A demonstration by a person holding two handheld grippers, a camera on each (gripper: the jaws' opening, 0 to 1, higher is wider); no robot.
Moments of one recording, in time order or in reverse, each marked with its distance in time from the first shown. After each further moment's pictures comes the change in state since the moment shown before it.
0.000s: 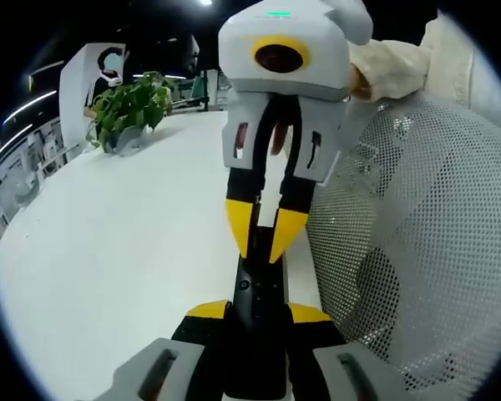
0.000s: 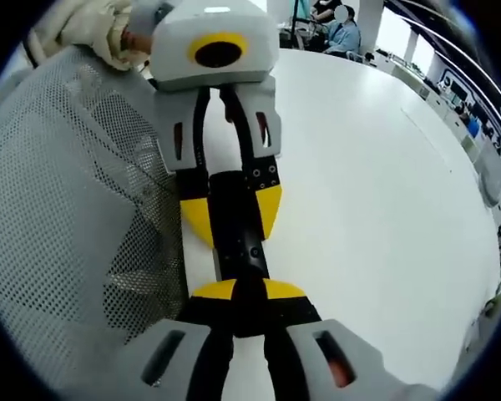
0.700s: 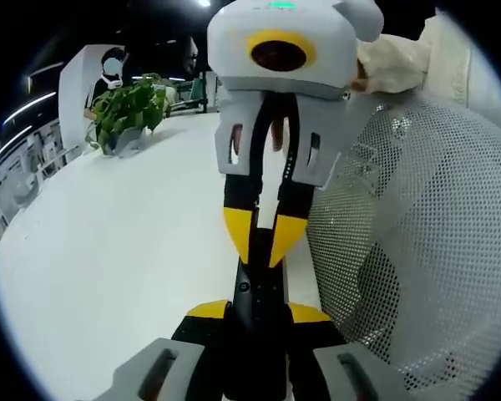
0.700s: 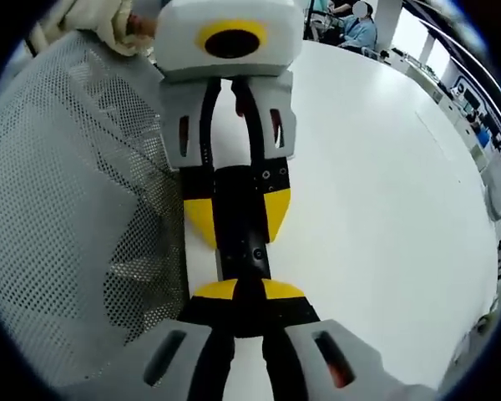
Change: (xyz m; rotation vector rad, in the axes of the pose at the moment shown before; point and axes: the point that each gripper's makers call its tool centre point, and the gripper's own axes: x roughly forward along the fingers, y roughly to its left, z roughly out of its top) left arm 0.000 0.000 0.000 0.000 -0.007 -0.002; right arm 0.004 0.000 0.002 -0.026 0.080 0.036
